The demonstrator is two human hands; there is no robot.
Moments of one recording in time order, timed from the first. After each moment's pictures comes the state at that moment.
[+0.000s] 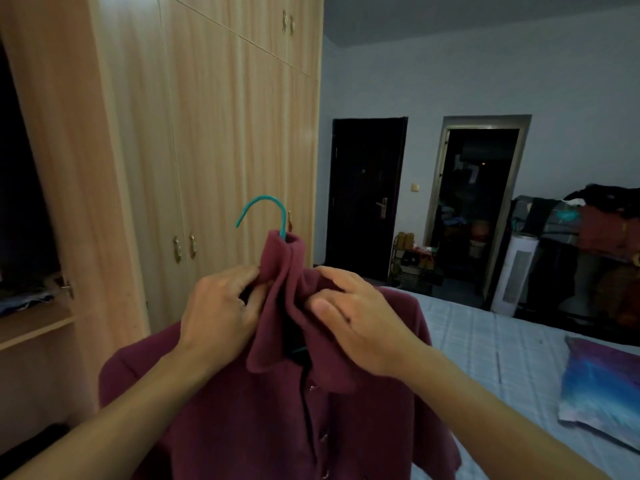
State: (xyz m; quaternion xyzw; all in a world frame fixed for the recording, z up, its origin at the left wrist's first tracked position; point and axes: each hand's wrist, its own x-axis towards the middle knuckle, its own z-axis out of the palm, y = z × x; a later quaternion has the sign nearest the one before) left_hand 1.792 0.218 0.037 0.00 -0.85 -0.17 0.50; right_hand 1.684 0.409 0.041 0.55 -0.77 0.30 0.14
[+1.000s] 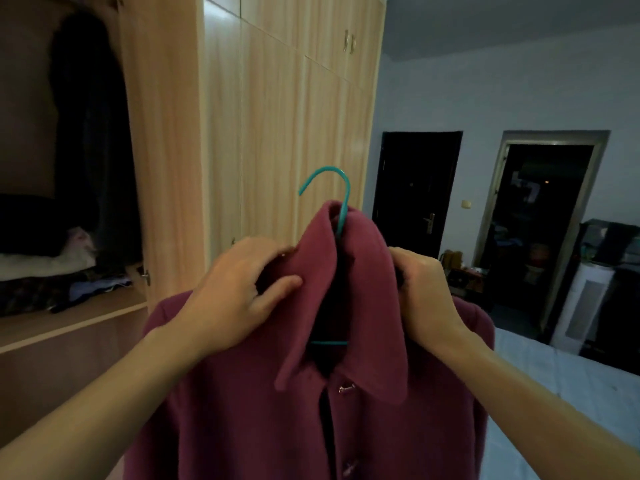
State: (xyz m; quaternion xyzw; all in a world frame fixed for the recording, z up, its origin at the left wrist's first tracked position) left_hand 1.868 0.171 0.076 -0.02 -0.90 -0.05 0.44; right_hand 1.701 0.370 0.077 0.53 -0.67 0.42 0.30
